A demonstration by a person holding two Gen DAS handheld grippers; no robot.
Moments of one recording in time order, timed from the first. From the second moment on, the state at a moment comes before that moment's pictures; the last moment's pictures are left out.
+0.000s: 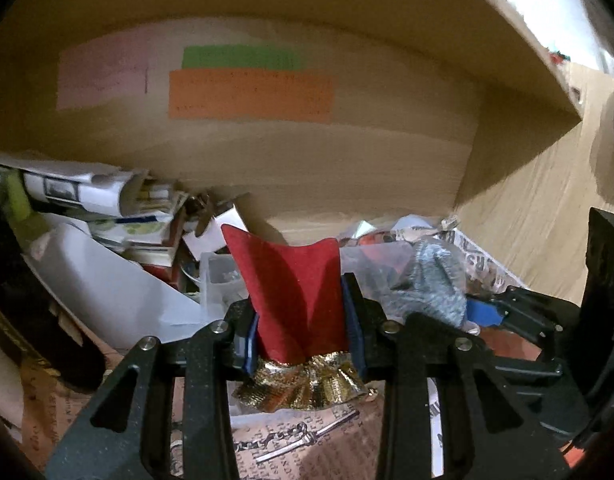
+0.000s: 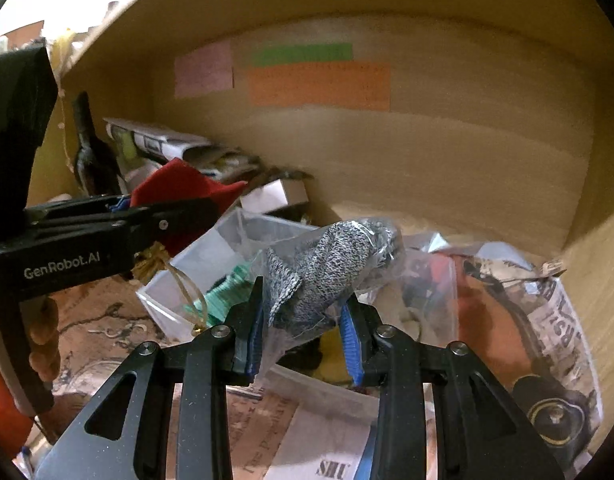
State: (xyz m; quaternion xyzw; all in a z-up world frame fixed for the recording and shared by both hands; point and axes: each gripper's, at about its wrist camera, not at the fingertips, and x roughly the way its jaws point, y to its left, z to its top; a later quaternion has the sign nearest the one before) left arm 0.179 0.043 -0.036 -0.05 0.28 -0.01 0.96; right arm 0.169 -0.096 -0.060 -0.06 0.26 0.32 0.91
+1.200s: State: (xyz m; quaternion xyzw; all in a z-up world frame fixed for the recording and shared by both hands) left arm 0.143 0.045 -0.010 -0.05 0.23 -0.02 0.97; right arm 0.147 -0.106 -0.031 -0.07 0.22 0.31 0.92
